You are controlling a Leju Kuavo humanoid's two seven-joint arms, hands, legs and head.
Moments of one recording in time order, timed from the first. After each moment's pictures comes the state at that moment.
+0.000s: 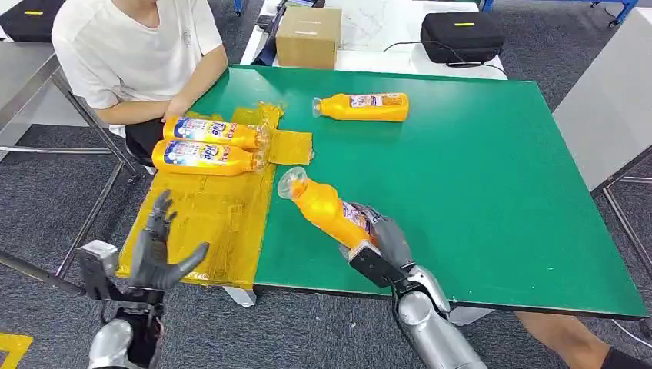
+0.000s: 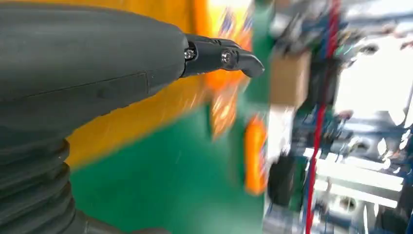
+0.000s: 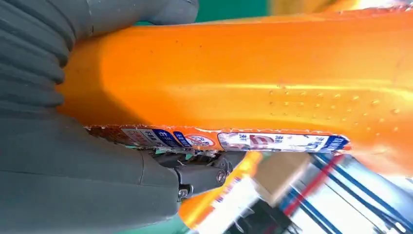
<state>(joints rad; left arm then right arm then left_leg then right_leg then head) 0.08 -0.16 0.04 -1.46 0.12 -0.21 -0.35 -0.27 0.08 0.36 -1.06 0.58 -0.18 -0.53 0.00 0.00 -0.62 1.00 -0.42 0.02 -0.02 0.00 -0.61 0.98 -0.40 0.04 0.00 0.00</state>
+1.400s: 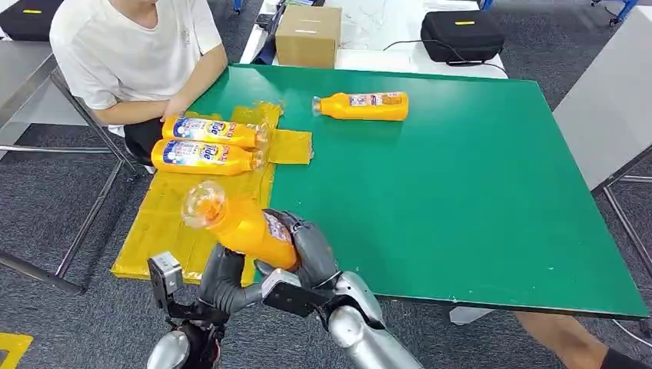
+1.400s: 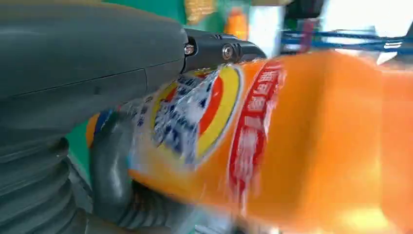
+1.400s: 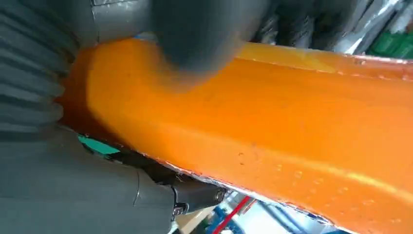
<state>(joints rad) 0.09 -0.17 -0.29 -1.50 0.16 -0.18 -0.34 -0.30 0.25 0.66 -1.02 0.66 -0.25 -0.52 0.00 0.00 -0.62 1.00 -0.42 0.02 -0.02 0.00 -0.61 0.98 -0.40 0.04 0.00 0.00</state>
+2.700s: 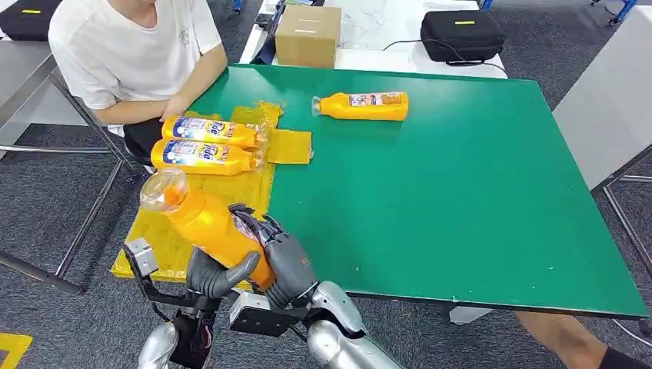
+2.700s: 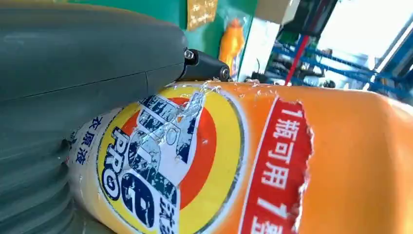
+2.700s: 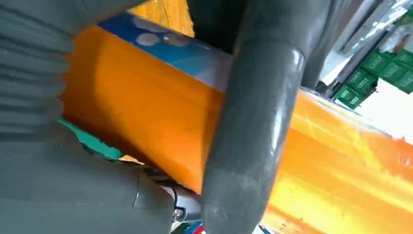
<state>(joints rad) 0.07 -0.20 -0.22 -1.50 0.35 -0.17 -0.33 -0.33 0.28 0.80 -0.95 0.66 -0.36 -0.49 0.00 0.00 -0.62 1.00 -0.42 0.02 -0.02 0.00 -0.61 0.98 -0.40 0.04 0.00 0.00</state>
